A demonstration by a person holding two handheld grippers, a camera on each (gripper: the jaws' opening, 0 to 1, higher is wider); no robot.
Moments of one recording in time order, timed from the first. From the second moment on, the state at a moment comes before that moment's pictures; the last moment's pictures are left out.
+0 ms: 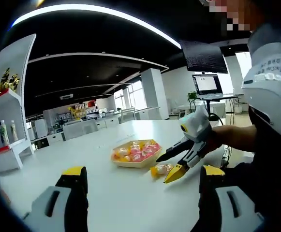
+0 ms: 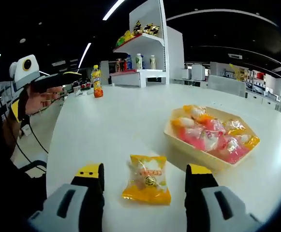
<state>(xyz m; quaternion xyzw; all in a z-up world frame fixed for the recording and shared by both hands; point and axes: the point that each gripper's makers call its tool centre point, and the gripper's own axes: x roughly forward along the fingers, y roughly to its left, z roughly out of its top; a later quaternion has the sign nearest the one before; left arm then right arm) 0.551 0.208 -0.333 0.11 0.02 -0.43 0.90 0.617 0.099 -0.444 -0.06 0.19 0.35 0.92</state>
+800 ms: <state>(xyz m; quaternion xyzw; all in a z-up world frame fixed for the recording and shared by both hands) 0.554 0.203 -0.338 0.11 0.02 -0.44 0.89 0.612 0.103 -0.444 -0.08 0.17 0.36 0.91</state>
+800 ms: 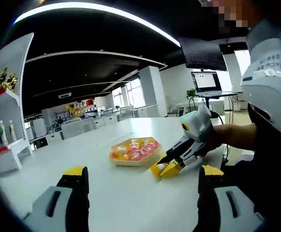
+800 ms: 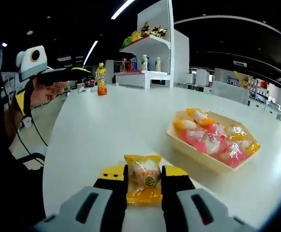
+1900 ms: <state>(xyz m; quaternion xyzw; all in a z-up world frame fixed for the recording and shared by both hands) 0.542 0.200 -0.337 0.14 0.02 -0.43 0.89 0.600 0.050 -0.392 -0.02 0.13 0.31 0.94</state>
